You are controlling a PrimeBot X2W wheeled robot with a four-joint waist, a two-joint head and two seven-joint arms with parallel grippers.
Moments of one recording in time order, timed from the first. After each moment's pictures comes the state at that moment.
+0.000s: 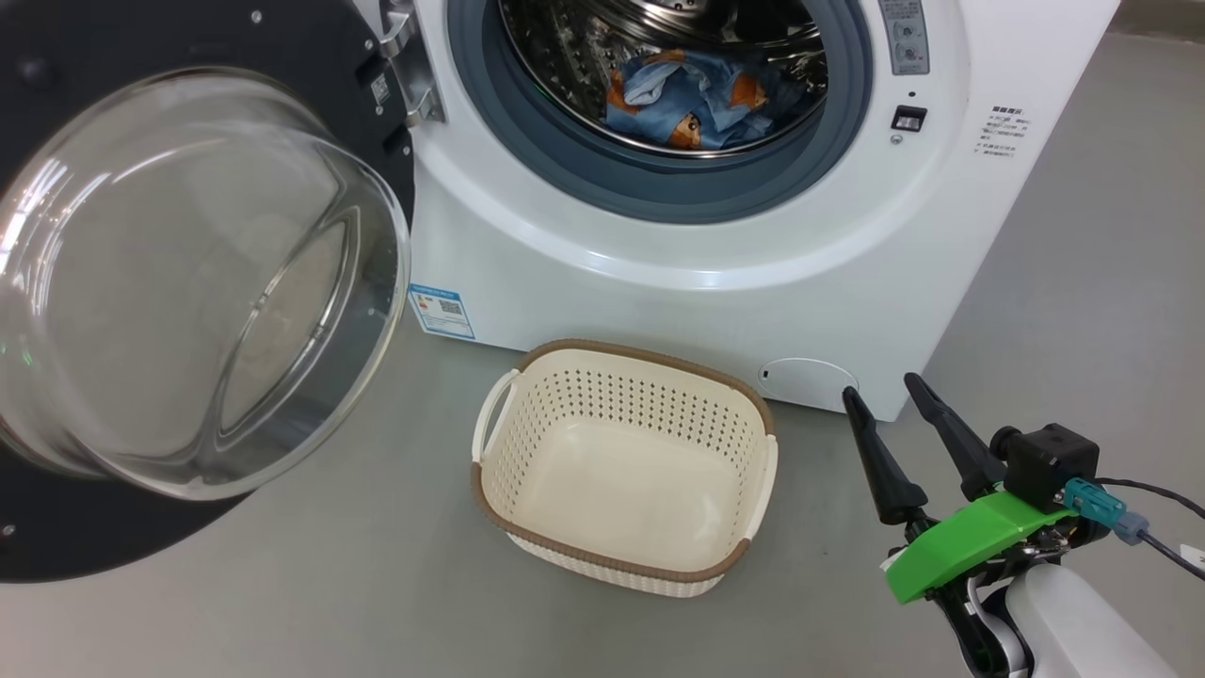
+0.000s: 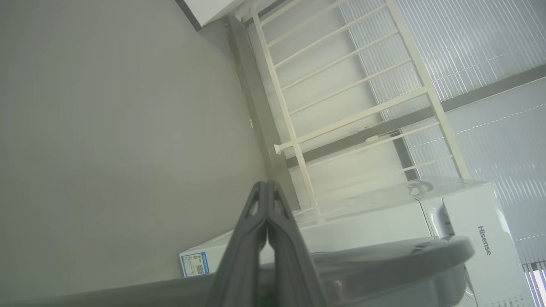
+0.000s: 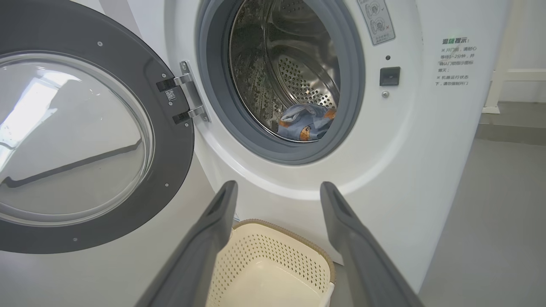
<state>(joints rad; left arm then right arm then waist) -0.82 0.55 0.39 0.91 -1.26 0.03 0.34 -0.28 -0.21 0.31 0.40 0.48 0.13 -0.25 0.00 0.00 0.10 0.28</state>
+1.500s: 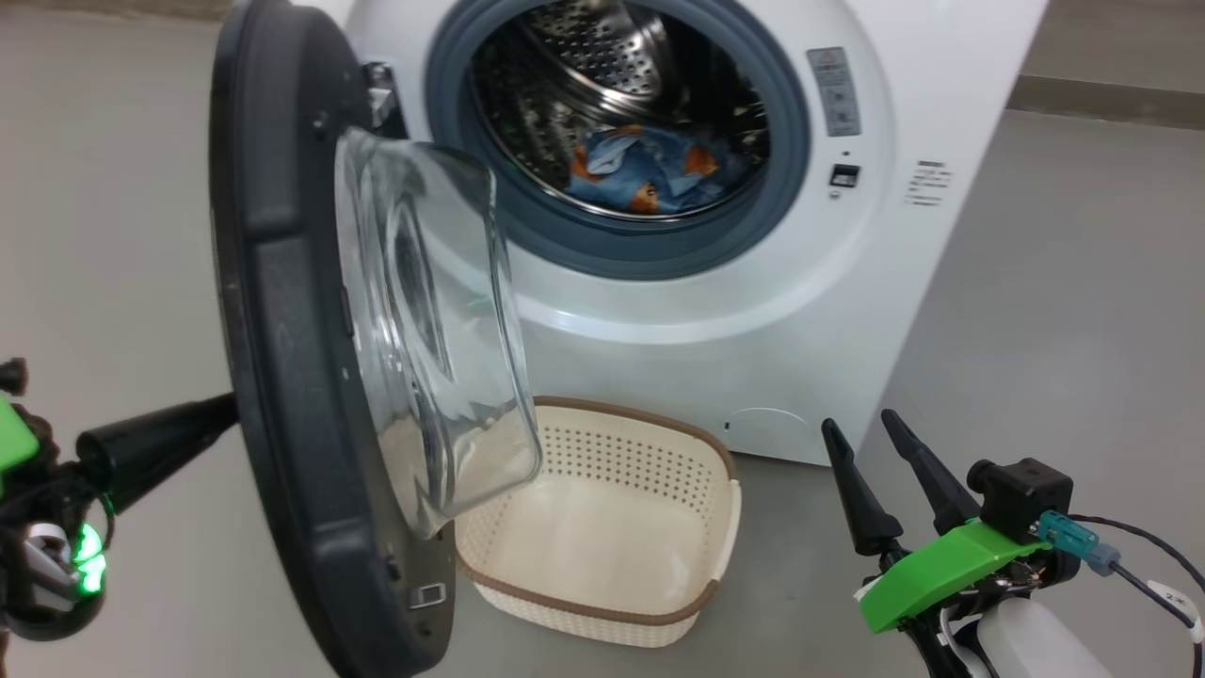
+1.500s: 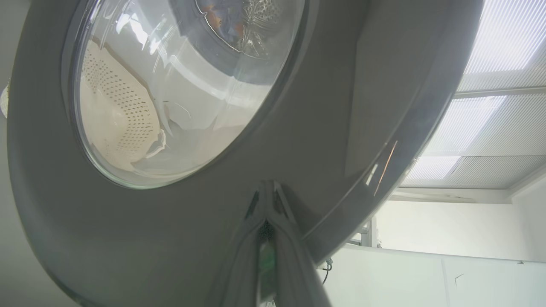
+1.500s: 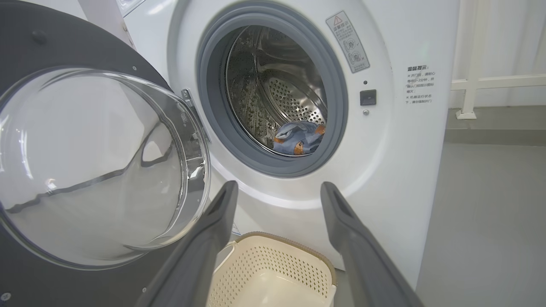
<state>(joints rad) -0.43 0.35 0.19 0.02 -1.48 0.45 1.24 -0.23 -0.13 0.28 0.42 0.49 0.13 -0.25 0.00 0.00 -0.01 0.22</state>
